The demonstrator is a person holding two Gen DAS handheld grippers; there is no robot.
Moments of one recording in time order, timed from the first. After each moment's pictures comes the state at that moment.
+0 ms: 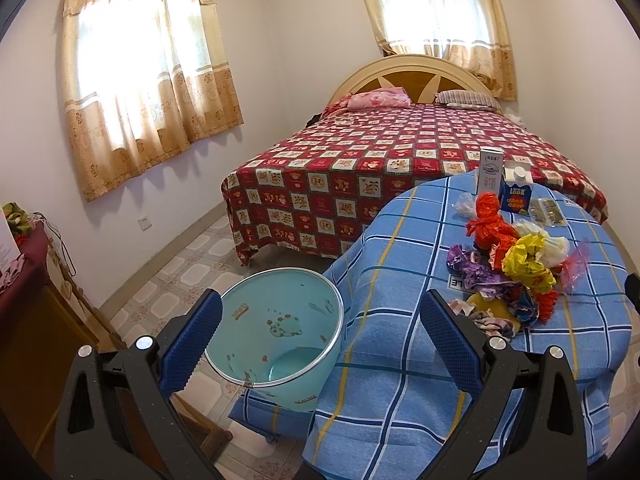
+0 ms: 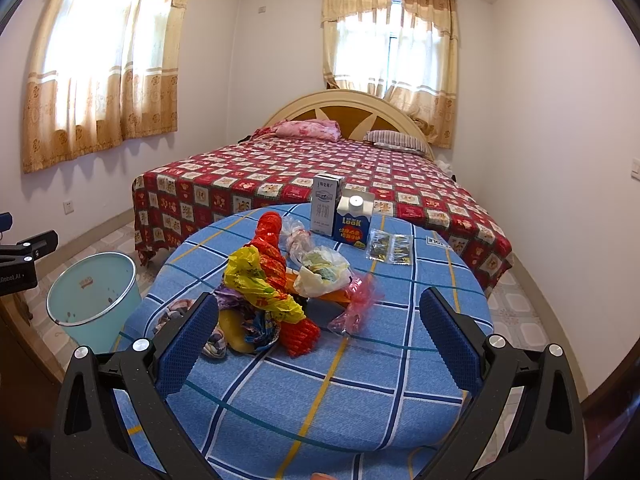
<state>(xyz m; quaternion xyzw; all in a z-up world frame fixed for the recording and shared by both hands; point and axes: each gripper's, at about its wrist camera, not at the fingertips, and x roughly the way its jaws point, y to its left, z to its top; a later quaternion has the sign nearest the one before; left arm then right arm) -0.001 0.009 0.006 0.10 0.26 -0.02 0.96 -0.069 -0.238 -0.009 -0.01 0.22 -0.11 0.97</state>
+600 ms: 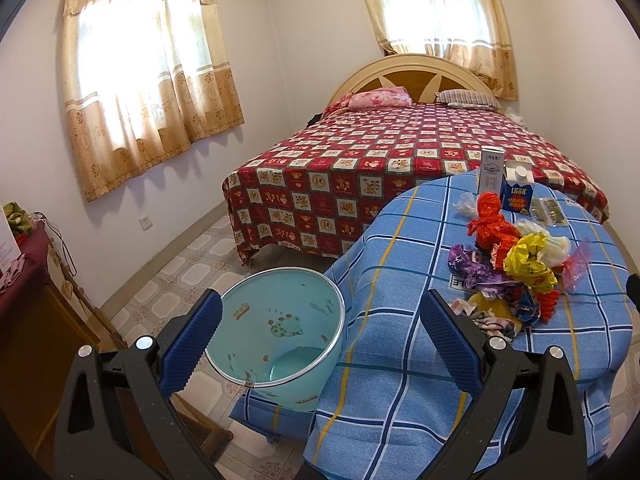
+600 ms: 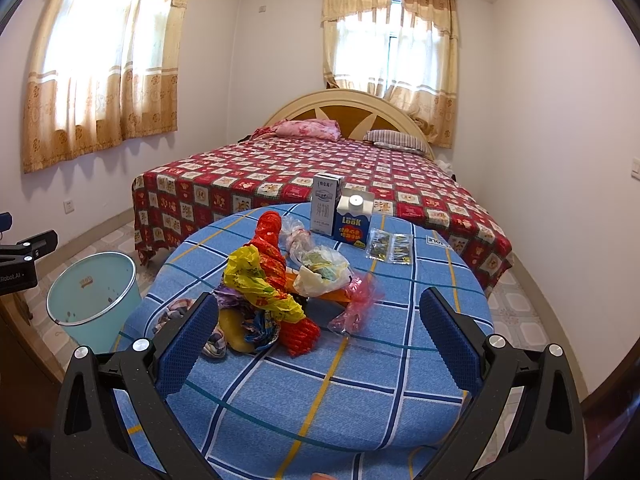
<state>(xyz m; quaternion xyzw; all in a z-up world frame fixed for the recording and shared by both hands) -0.001 0.010 0.006 0.10 0.26 -0.02 0.96 -0.068 -0.238 -0.010 -0.01 0.22 -0.11 0.97</state>
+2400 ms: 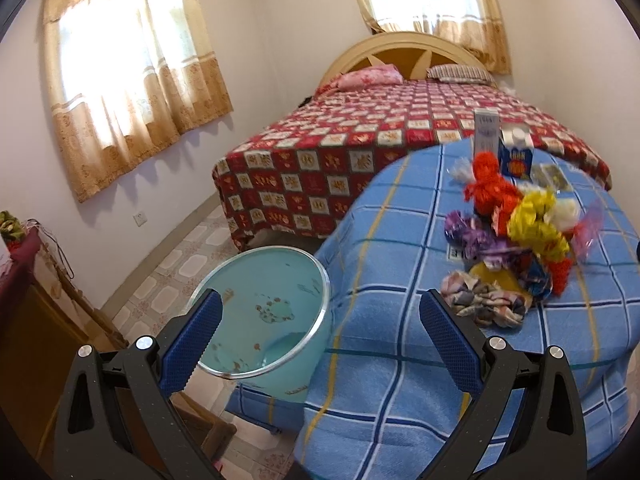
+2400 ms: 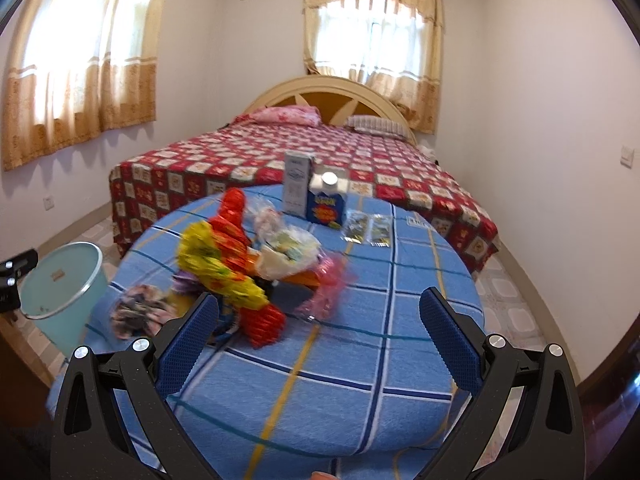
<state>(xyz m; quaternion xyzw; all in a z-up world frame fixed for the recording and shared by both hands) 0.016 -0.008 -0.038 0.13 0.29 -0.02 0.95 -0.052 -0.268 -0.043 -0.01 0.24 -0.15 0.96</state>
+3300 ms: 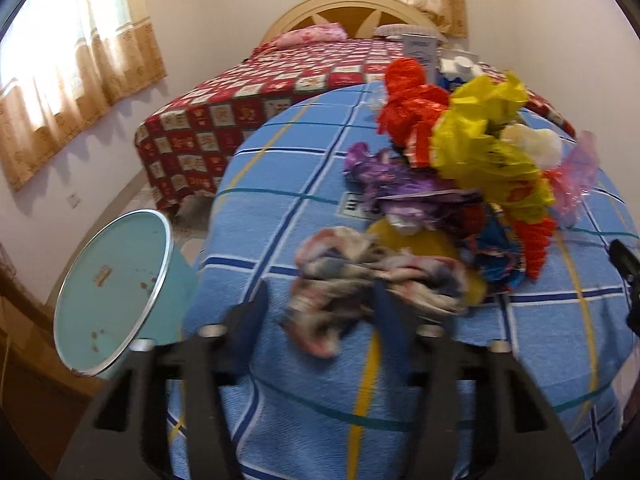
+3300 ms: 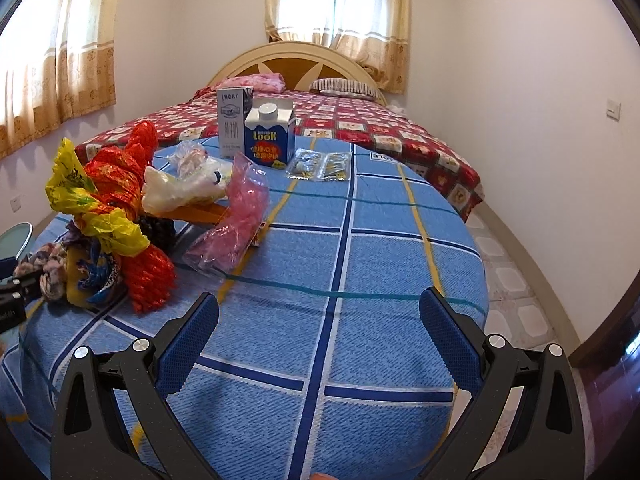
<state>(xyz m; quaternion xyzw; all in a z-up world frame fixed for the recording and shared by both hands) 0.064 -0.109 -0.126 0.12 0.37 -0.12 0.91 -0.023 -0.338 -0.124 0.03 0.28 -0.19 0.94</state>
